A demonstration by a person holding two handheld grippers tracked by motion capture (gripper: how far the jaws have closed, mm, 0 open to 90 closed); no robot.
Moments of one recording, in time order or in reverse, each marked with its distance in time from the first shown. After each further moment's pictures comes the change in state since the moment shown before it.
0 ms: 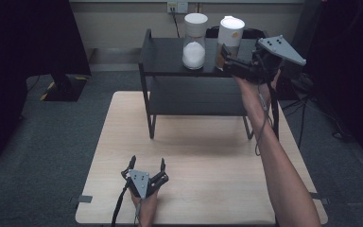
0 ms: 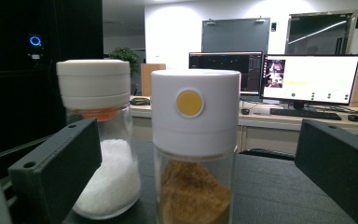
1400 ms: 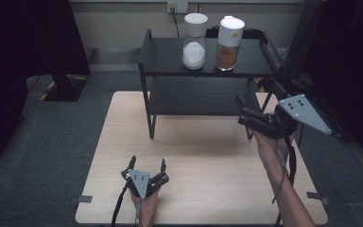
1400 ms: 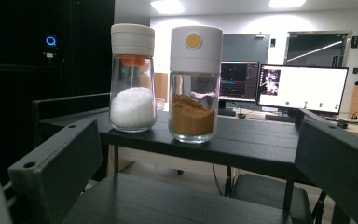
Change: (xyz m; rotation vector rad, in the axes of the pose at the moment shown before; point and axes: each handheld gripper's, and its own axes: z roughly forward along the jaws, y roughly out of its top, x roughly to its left) left arm 0.001 0.000 0.000 0.002 -0.008 0.002; right arm 0.001 -0.057 -0.109 -0.059 0.009 -0.042
